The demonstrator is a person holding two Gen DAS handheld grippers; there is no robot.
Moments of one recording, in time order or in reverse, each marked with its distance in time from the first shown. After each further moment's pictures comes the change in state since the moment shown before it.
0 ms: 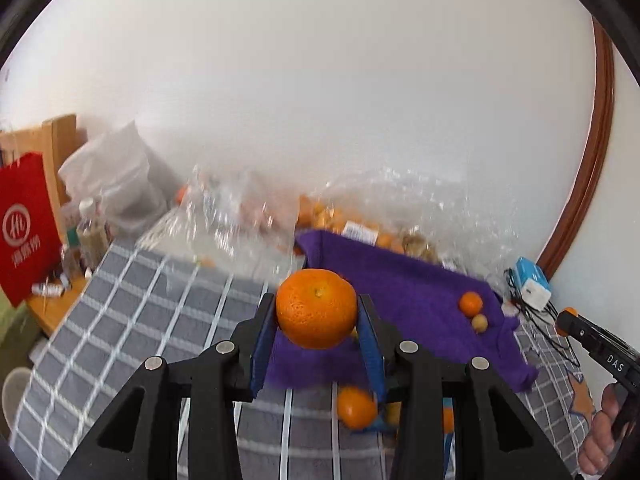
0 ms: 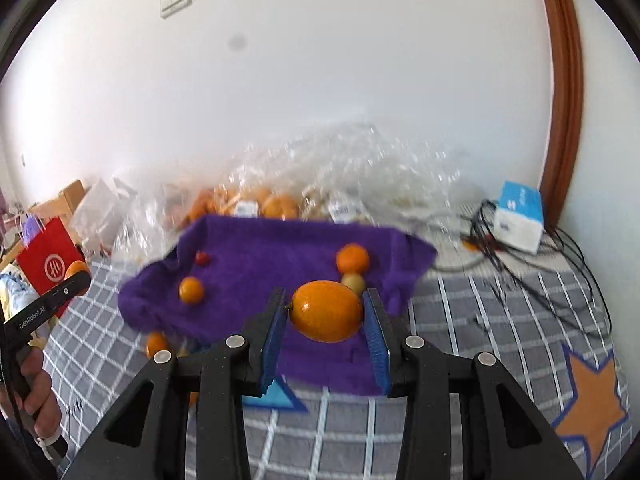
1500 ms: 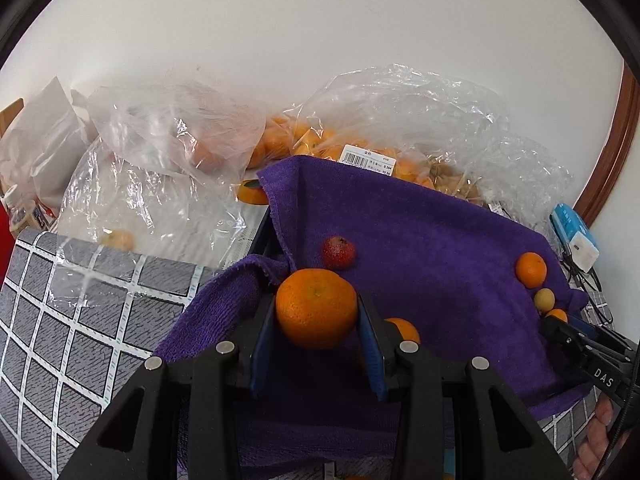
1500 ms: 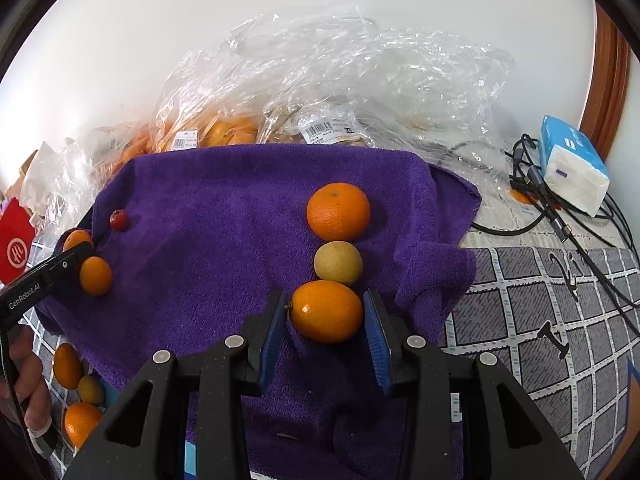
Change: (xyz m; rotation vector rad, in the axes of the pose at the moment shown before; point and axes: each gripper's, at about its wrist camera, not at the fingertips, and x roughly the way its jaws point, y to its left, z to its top) left arm 0.145 -0.025 -0.024 0.081 0.229 0.023; right arm 0.143 -0.021 -0.025 0.012 0.248 -0.043
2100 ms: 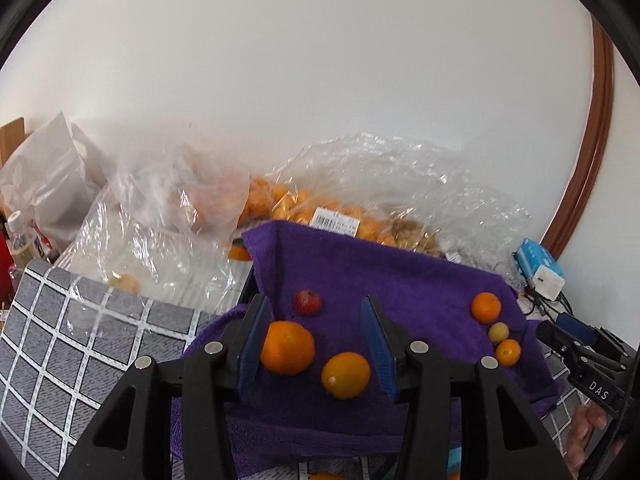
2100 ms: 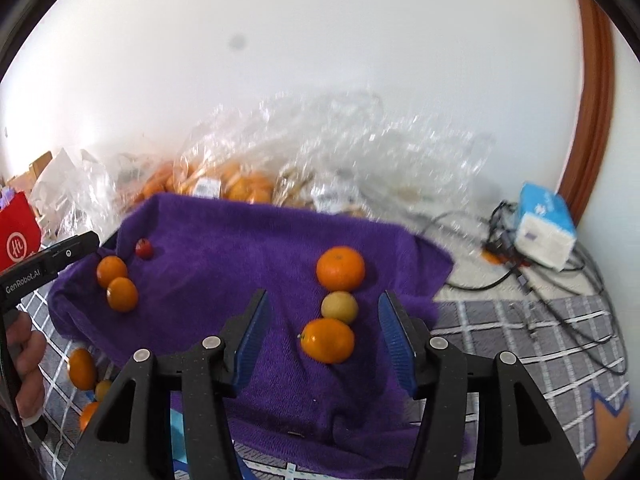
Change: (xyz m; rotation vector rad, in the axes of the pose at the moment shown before) left arm -0.052 -0.005 0.009 -0.005 -0.189 -0.093; right arm -0.068 0.014 0.002 -0.052 -0.219 -0.057
